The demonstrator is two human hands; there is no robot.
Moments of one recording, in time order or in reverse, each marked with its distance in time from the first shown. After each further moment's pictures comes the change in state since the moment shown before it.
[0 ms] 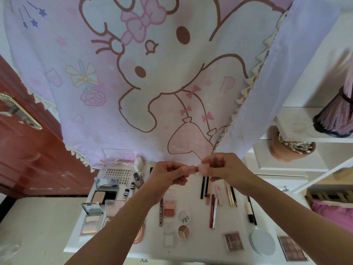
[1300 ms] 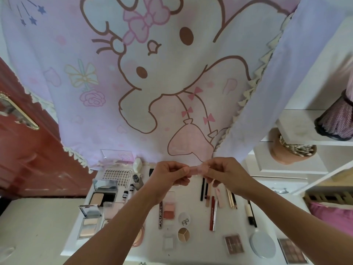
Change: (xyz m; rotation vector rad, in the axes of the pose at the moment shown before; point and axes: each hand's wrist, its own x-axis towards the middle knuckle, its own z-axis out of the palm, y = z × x) left_hand 0.009 0.001 -0.001 -0.040 -0.029 0.006; right_hand 0.002 0.007 0.002 -0.172 -0.018 -0.100
